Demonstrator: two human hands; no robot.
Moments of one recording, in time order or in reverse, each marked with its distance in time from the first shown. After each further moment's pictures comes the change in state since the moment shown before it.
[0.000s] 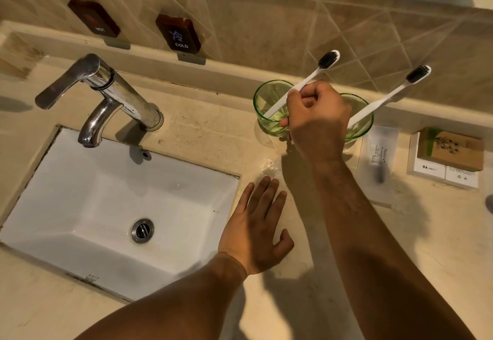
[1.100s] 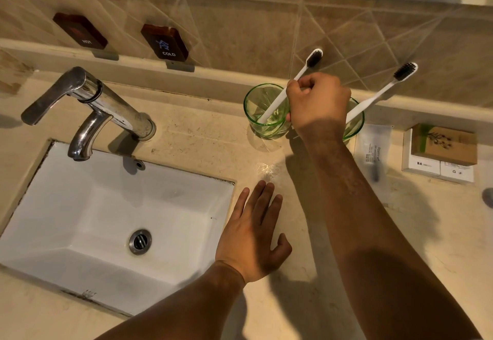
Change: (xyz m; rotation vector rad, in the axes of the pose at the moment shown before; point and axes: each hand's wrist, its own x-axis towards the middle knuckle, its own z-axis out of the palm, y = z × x) left_hand 0.000 -0.002 -0.002 -0.052 0.029 0.030; right_hand 0.032 -0.015 -0.008 -0.282 -0.036 0.139
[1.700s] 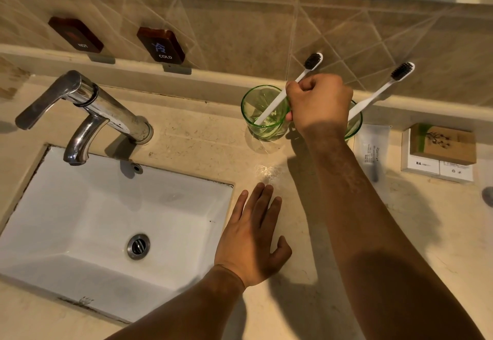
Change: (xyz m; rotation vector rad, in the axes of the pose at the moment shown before) left_hand 0.000 0.001 -0.002 -0.006 -0.005 -0.009; right_hand 0.005 0.004 -0.003 -0.018 0.035 0.026
